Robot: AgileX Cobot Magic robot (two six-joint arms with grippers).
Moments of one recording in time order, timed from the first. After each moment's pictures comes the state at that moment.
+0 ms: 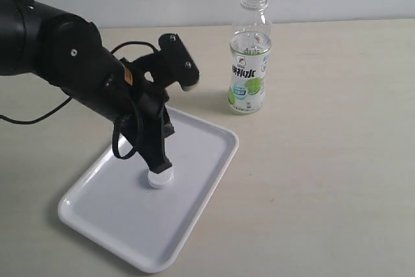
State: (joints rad) left arm -0.72 1.71 -1.02 -0.11 0.49 0.60; right arm -0.01 1.48 -1.12 -1.48 -0.92 1.61
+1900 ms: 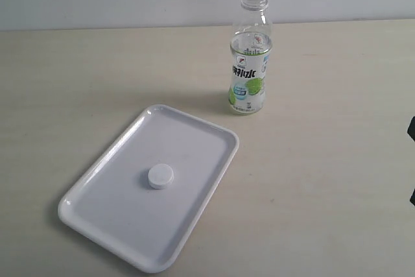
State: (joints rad) left arm -0.76 0.28 0.00 -0.30 -0.31 0.16; right arm -0.01 0.45 -0.04 -1.23 -0.21 1.29
